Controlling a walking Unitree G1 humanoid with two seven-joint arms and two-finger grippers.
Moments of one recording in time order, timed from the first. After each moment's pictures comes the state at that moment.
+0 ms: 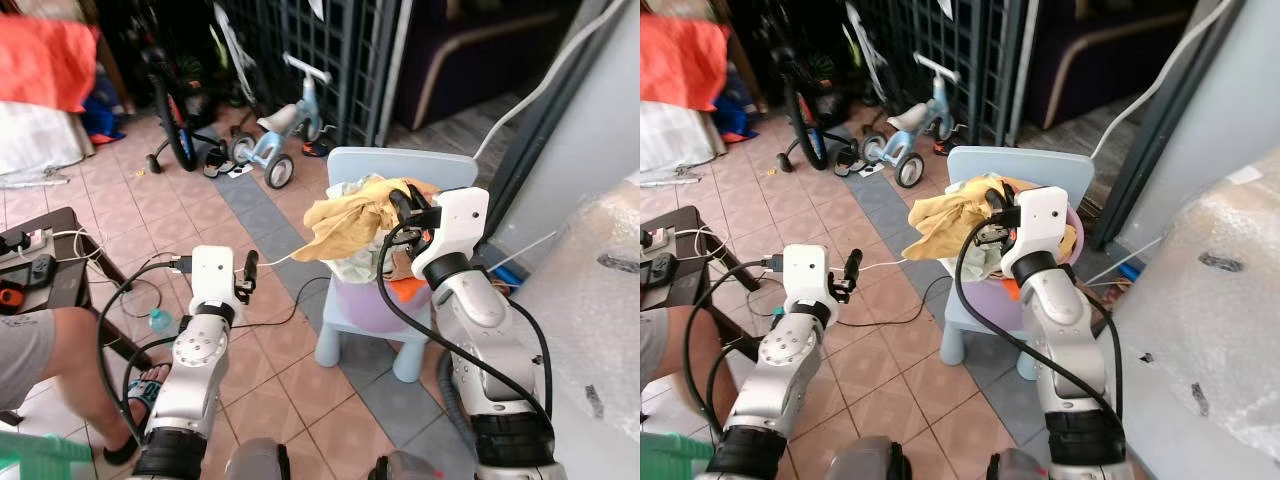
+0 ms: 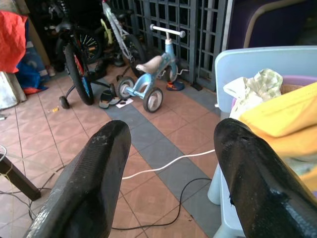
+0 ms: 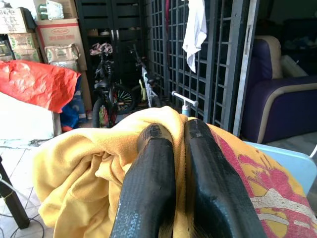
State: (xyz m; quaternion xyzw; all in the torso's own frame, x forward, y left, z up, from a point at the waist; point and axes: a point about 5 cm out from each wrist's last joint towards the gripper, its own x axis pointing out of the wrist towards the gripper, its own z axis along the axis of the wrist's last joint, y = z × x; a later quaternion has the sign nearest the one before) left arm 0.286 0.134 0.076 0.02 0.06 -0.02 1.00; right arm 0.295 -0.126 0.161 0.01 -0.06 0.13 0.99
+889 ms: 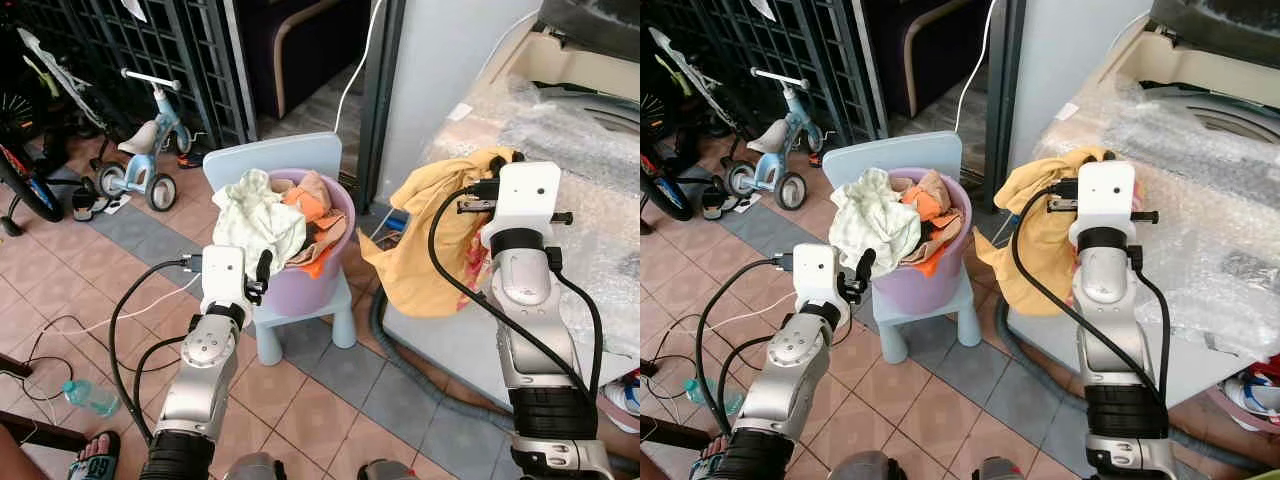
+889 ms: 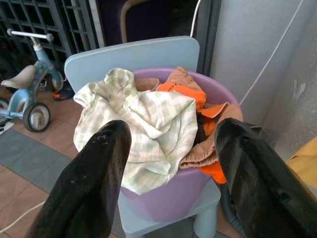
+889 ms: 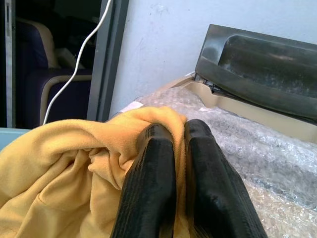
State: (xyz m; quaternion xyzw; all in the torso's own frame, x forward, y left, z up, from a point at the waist) left arm 0.284 0.122 0.079 -0.01 0.06 -0.07 1.00; right arm 0.313 -0.192 0.180 -0.14 -0.11 -0.10 0.98
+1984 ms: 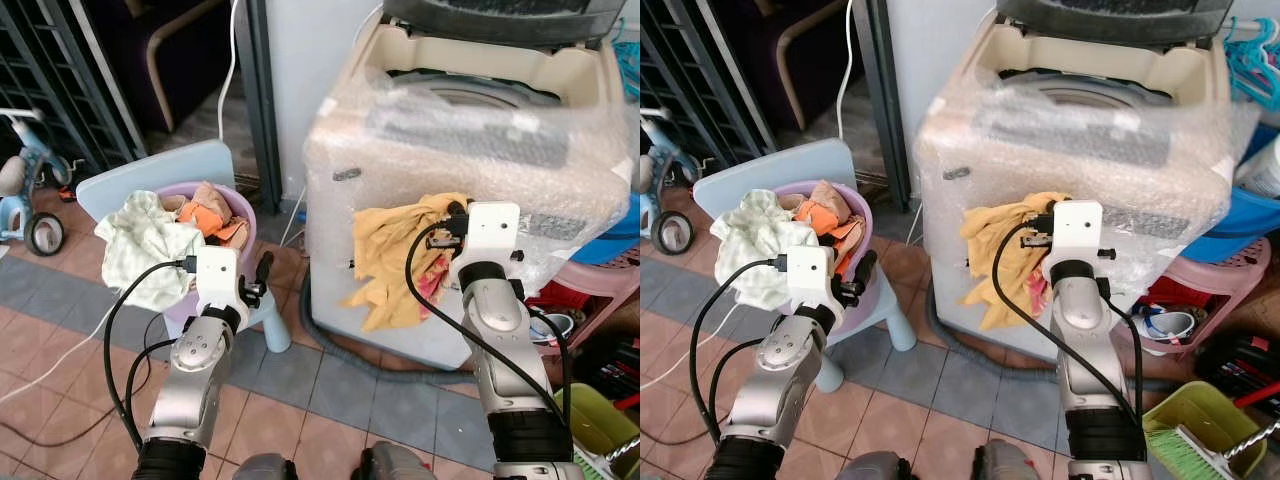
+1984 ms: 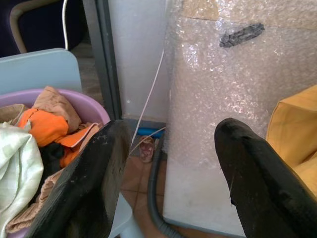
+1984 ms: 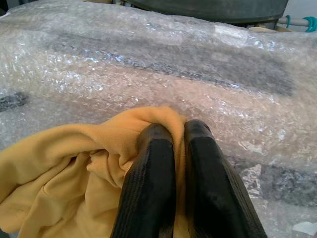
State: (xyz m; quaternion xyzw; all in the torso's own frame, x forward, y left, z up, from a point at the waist) left arm 0.280 0.127 0.084 -0.03 0.05 -0.08 0.99; right arm 0.305 -0.171 0.139 -0.08 -0.04 -0.04 1.00
